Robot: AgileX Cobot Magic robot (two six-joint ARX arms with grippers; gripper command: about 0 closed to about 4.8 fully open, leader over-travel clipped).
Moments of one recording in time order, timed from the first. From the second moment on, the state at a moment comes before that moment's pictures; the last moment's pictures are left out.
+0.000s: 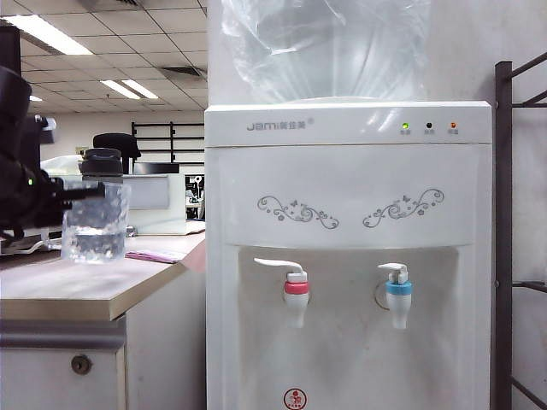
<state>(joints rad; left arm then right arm) -0.11 1.81 0.70 0.86 -0.27 -0.13 0.41 0.20 0.36 -0.27 0.18 0.04</state>
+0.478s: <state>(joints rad) -0.10 1.94 0.70 0.99 -0.32 -0.17 0.41 0.20 0.36 -0.27 0.18 0.04</state>
